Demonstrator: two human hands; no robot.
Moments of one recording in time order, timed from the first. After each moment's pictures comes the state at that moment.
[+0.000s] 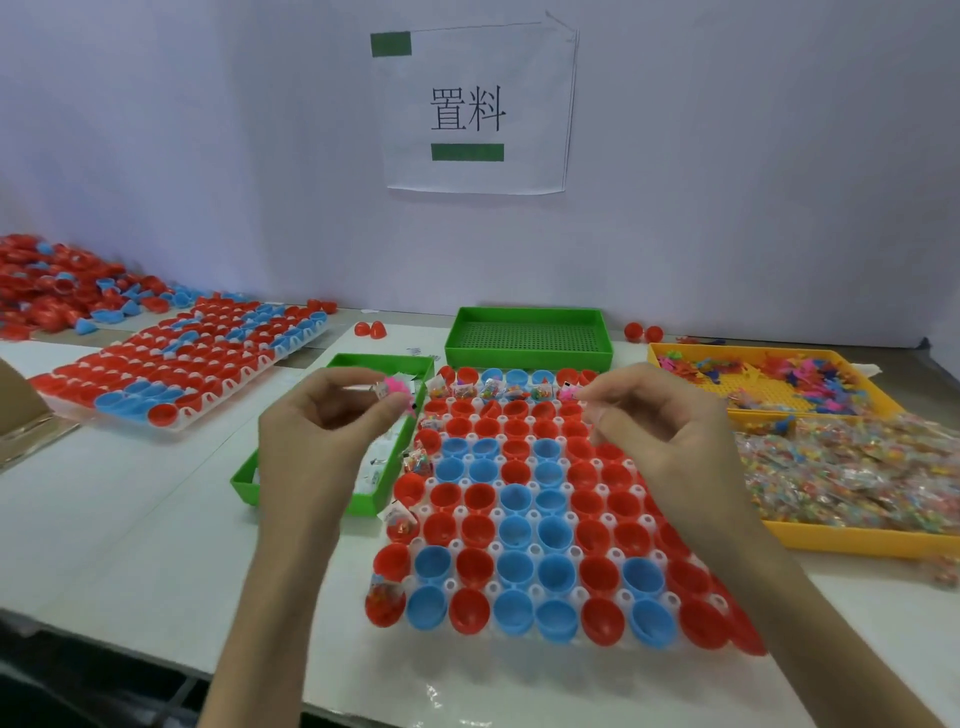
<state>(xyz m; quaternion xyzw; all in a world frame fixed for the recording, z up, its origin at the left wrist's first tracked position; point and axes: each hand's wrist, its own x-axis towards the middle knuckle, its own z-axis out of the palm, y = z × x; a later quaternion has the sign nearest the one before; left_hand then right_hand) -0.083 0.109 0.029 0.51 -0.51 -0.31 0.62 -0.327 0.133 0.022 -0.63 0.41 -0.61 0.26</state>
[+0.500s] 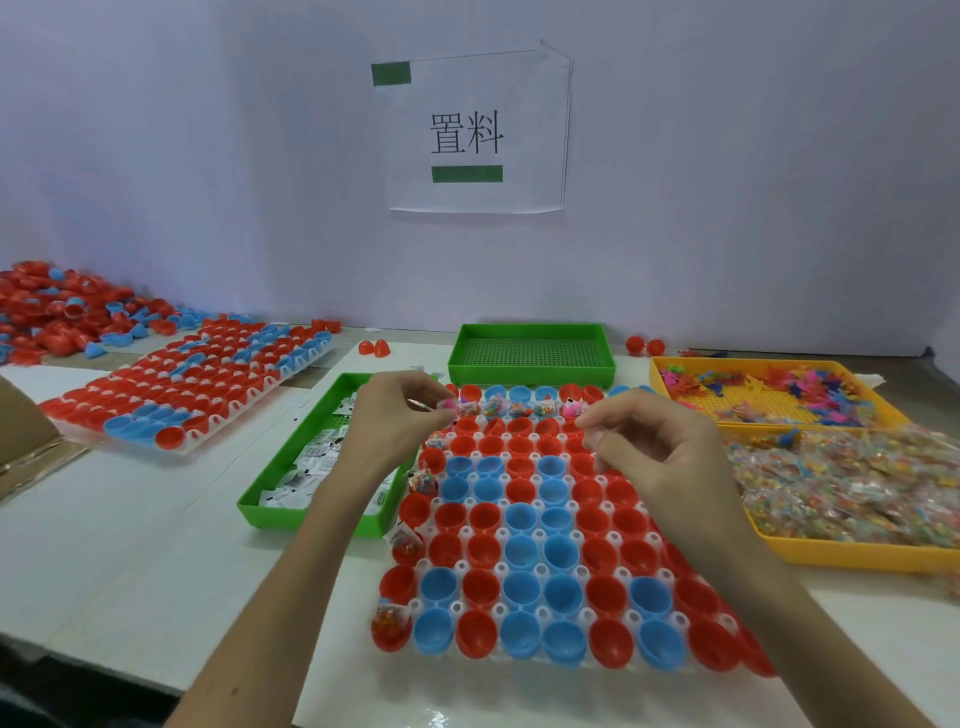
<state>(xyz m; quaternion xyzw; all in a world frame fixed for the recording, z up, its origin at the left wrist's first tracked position) -0.094 0.021 0.015 0.57 -0.68 -0.22 0.41 -0.327 0.126 0.016 -0.63 0.42 -0.60 0.25</state>
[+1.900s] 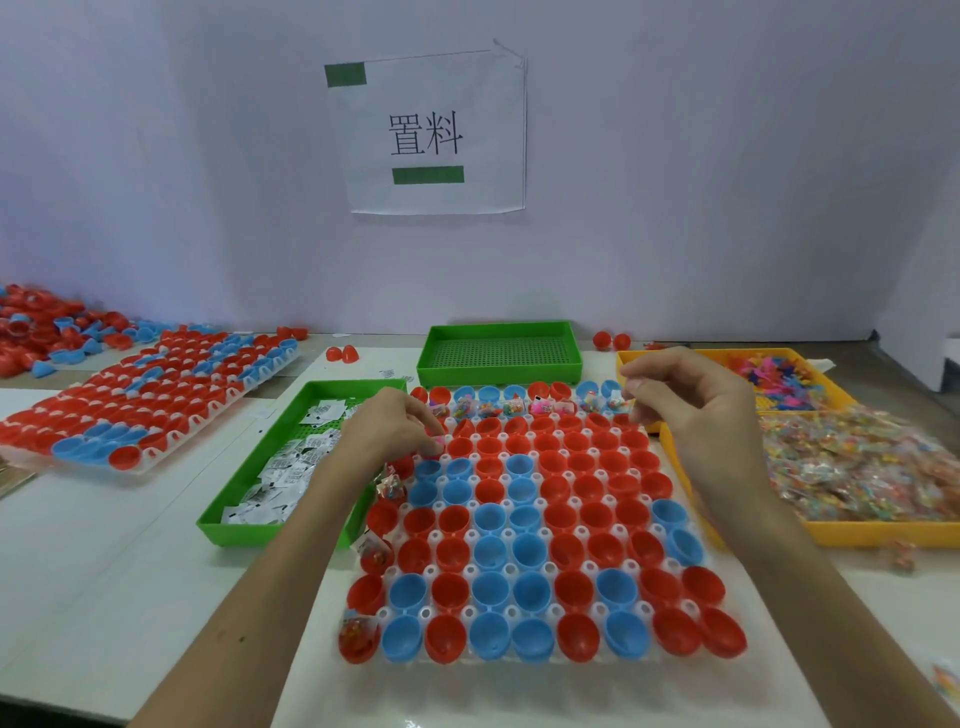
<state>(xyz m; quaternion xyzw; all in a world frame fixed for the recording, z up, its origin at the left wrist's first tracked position) -0.115 -0.011 0.009 0.63 -0.71 -0.24 0.18 -0.375 0.109 0.018 -0.54 0.47 -0.67 0.21</state>
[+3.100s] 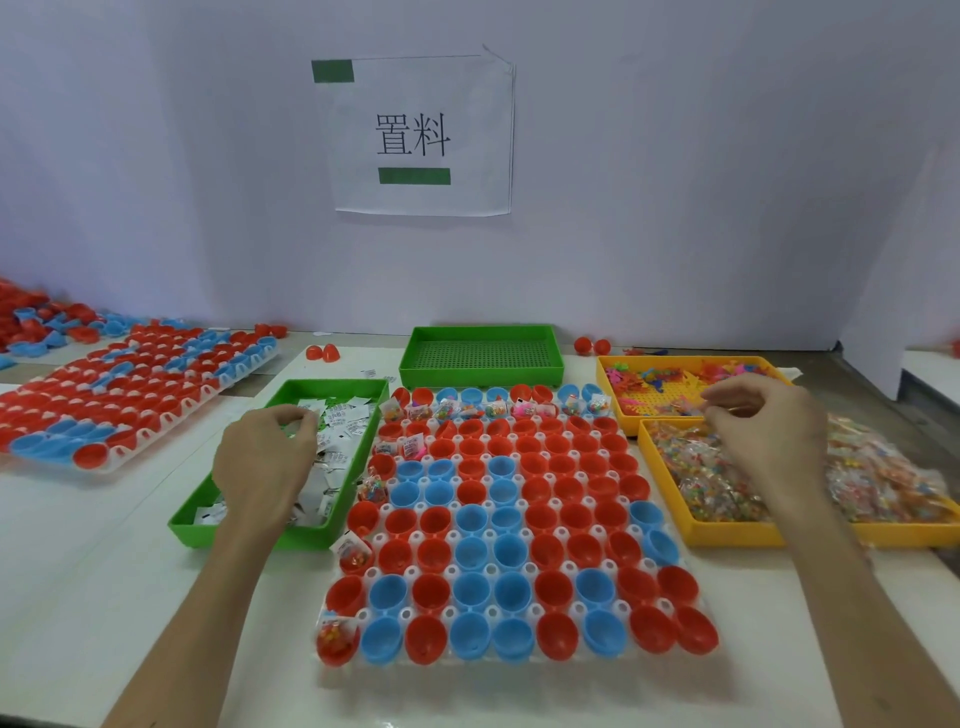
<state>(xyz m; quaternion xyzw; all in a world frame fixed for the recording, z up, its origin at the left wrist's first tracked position) -0.048 0.000 -0.025 0.72 -0.55 0.00 0.41 -0.468 0.094 -0.012 -0.48 0.72 -0.51 -0.01</state>
